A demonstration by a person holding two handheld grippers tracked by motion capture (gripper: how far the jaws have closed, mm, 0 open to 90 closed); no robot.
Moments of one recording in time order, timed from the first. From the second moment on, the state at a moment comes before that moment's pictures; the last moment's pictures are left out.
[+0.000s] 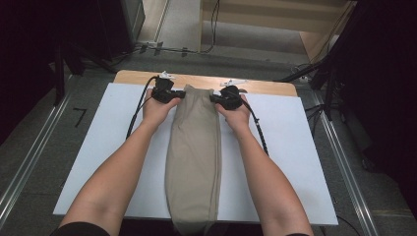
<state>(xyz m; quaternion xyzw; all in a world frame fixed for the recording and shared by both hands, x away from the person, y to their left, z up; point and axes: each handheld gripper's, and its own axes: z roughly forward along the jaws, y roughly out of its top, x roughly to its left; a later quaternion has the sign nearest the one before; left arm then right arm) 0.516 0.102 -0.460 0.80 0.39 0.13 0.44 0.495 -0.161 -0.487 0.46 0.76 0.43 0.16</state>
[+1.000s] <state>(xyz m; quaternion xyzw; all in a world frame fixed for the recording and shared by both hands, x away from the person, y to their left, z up) 0.290 0.149 -0.456 0.78 0.28 0.13 0.55 0.257 -0.169 -0.461 0.33 0.76 0.53 0.20</state>
